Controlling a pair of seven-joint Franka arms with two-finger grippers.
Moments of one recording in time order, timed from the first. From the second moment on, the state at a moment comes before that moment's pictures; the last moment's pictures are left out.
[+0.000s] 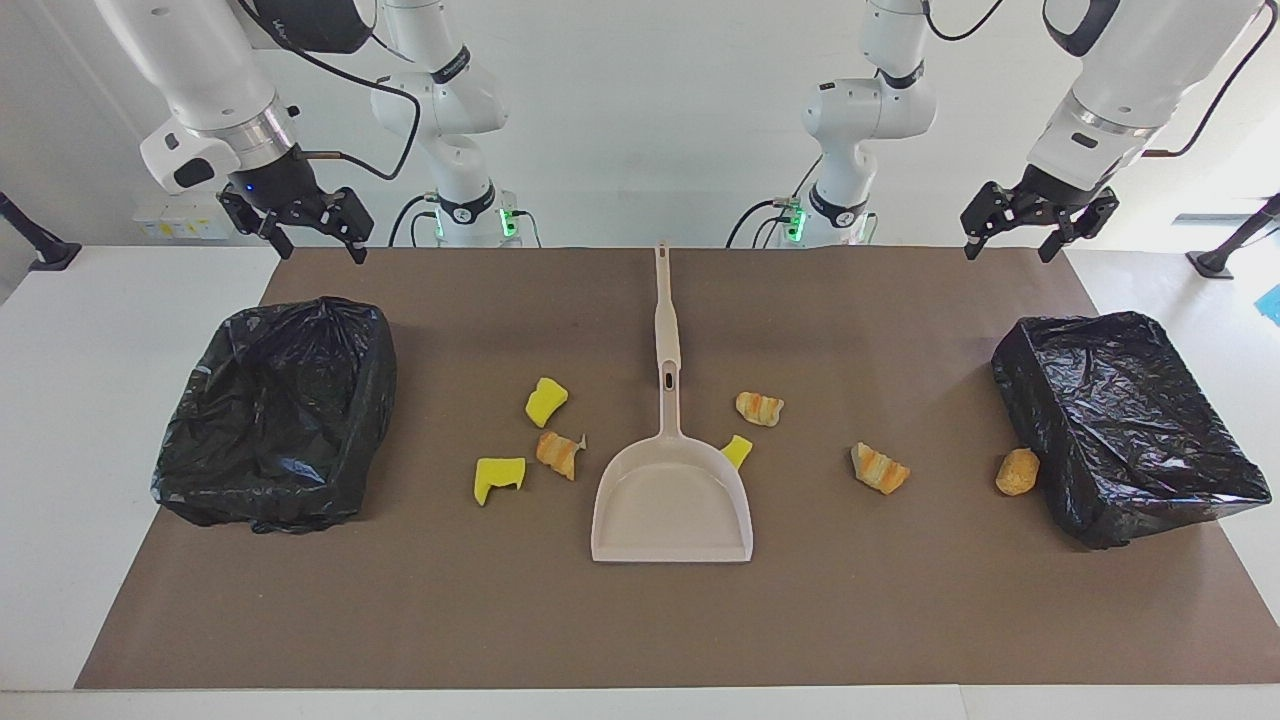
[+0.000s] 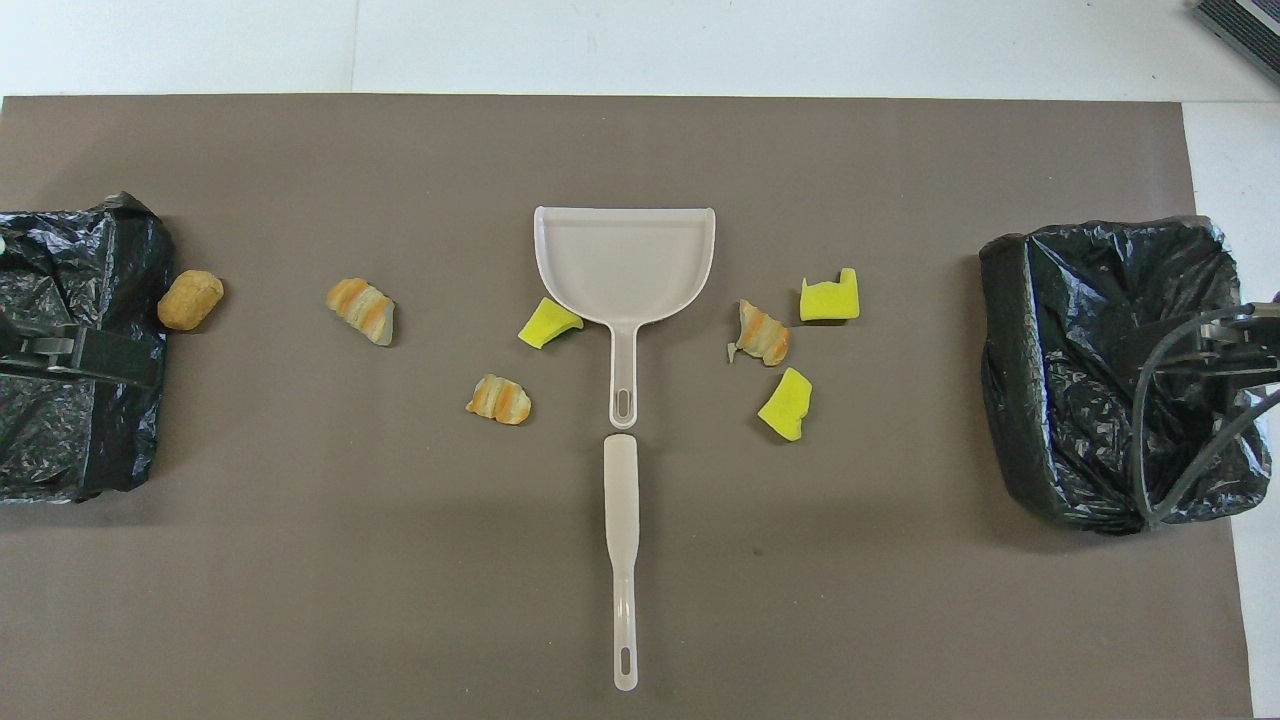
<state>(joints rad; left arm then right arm) -0.03 -0.08 -0.04 -1.63 -0.01 1.53 0.05 0.01 -0.05 -0.06 -1.63 0.01 1.52 0.06</state>
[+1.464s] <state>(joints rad) -0.09 -0.08 -0.05 -1.71 -0.07 1.62 0.05 0.27 0.13 -0.05 -1.67 0.01 1.81 0.29</state>
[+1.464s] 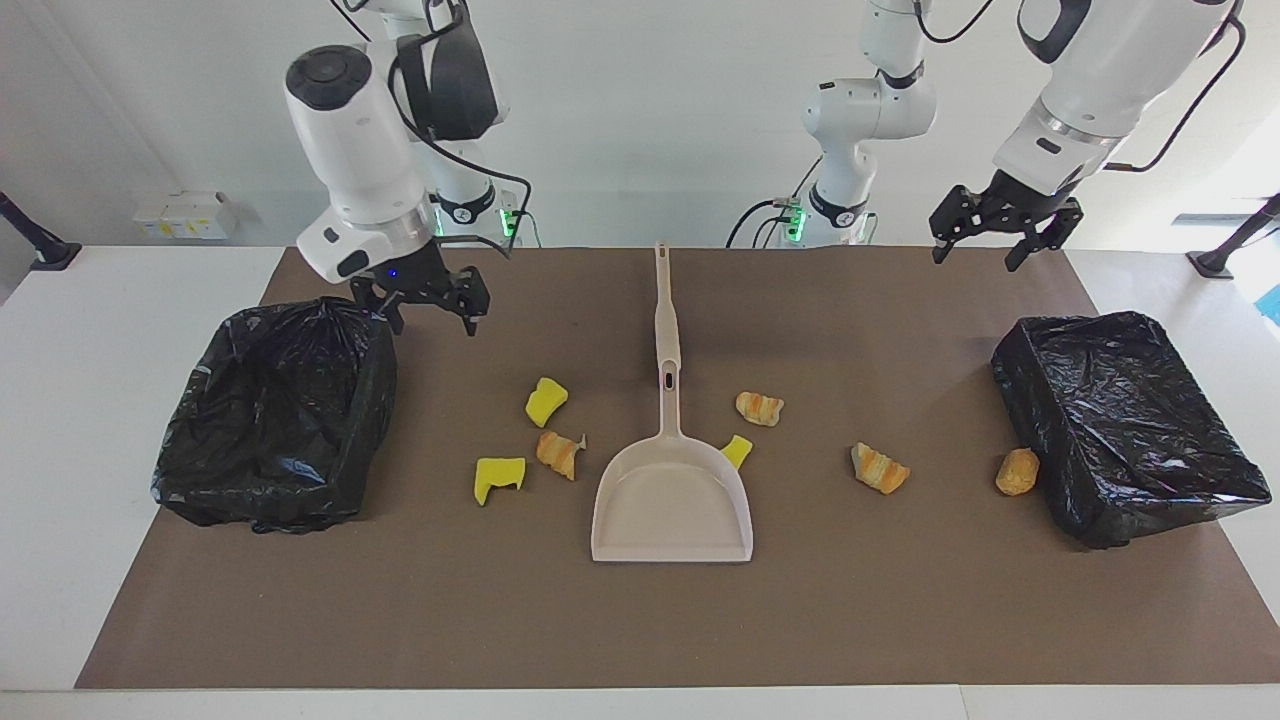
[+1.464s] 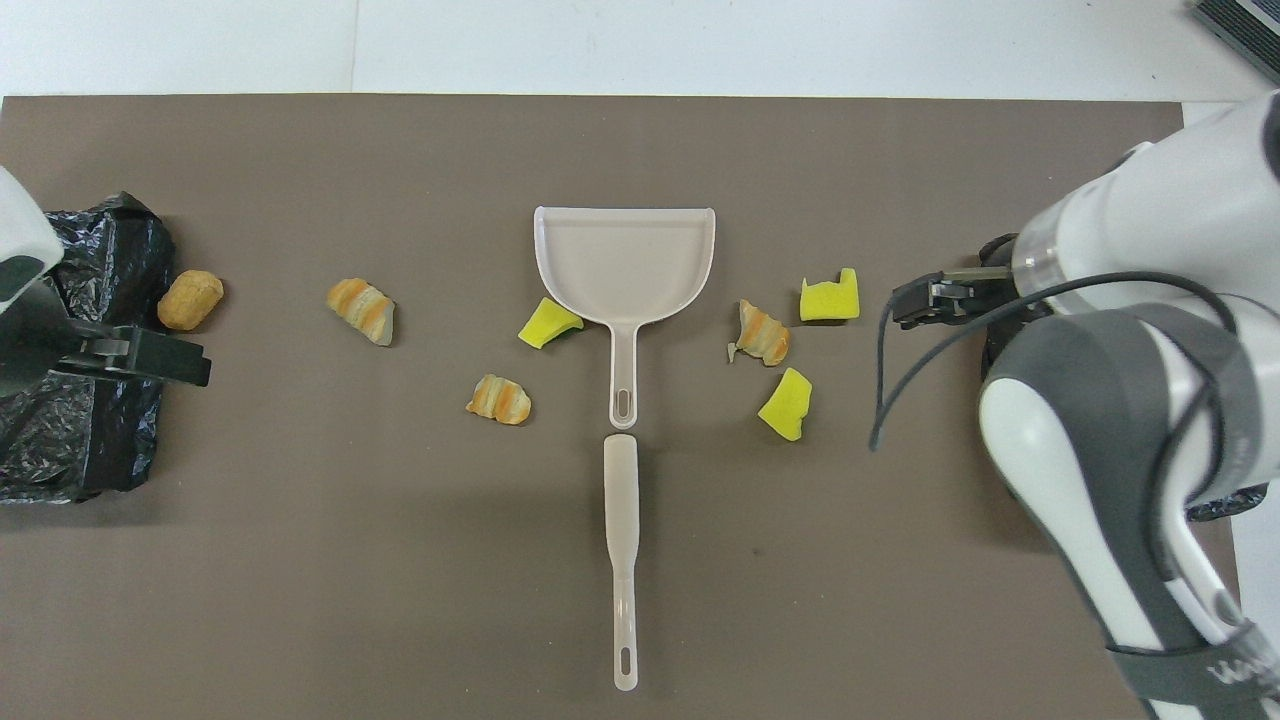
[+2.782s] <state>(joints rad) -0.51 -0.33 -0.26 -2.51 -0.07 2.39 -0.48 0.58 0.52 -0.02 -1.45 0.07 1.97 0.58</state>
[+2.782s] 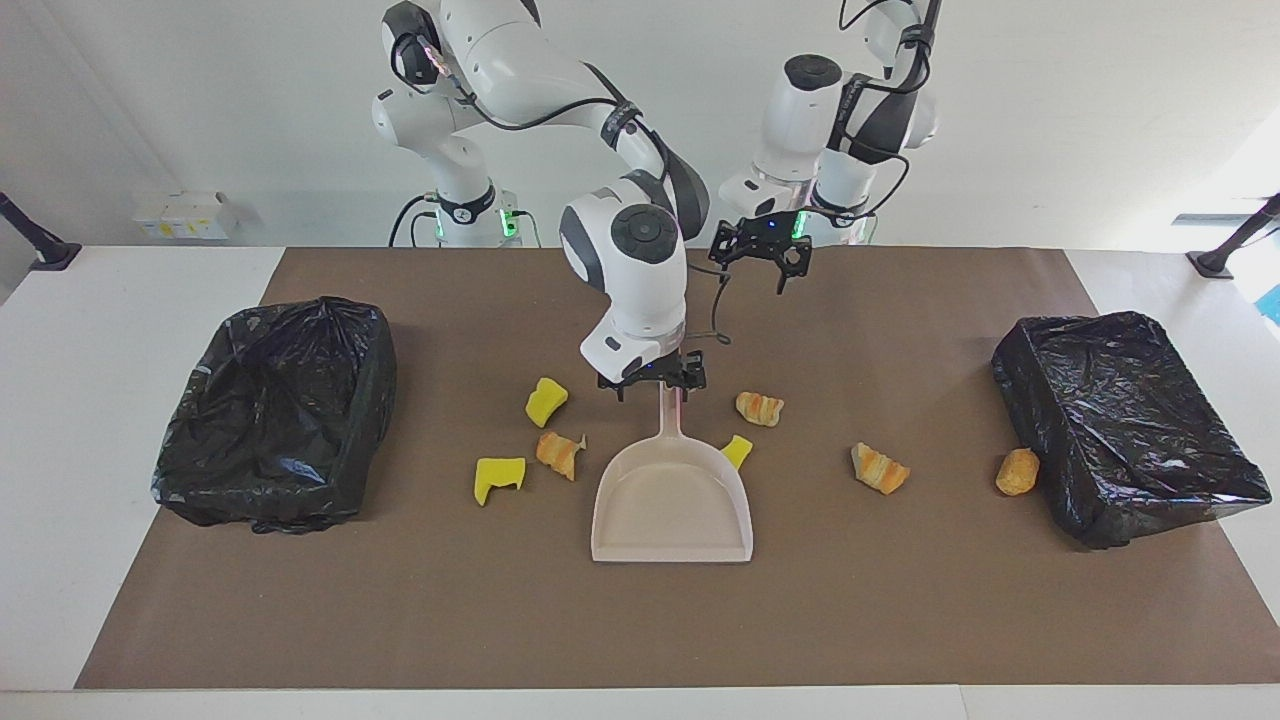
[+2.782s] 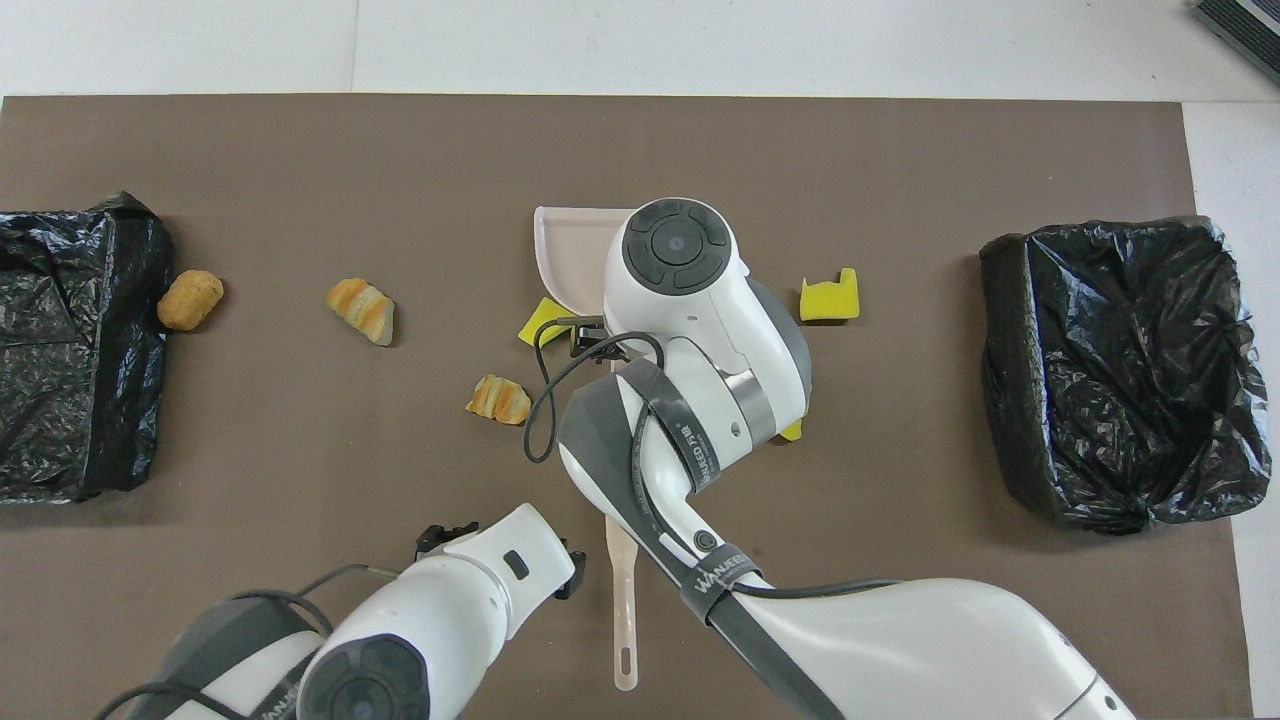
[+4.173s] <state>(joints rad) -0.61 -0.17 -0.39 -2.58 -0.07 2.64 -0.71 0.57 0.54 -0.01 -1.48 0.07 2.01 0.52</state>
